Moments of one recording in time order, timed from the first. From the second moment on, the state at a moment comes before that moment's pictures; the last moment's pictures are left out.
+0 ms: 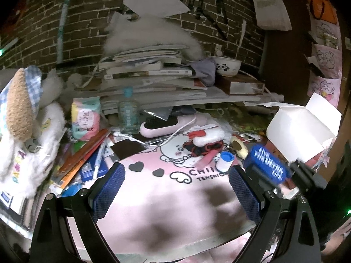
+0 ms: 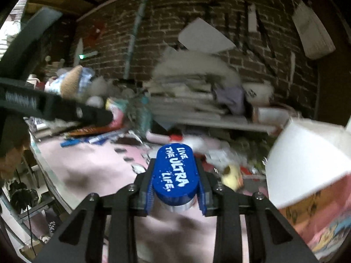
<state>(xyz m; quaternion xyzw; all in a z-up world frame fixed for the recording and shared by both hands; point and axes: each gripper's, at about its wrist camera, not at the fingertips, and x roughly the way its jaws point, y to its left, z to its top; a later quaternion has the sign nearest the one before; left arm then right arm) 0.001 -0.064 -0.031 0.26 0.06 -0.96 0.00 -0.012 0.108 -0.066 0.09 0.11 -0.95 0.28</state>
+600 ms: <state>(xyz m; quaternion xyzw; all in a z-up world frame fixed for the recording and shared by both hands) -0.011 -0.044 -0.030 0.26 0.06 -0.96 -0.02 -0.069 0.238 0.050 0.18 0.09 -0.96 0.20</state>
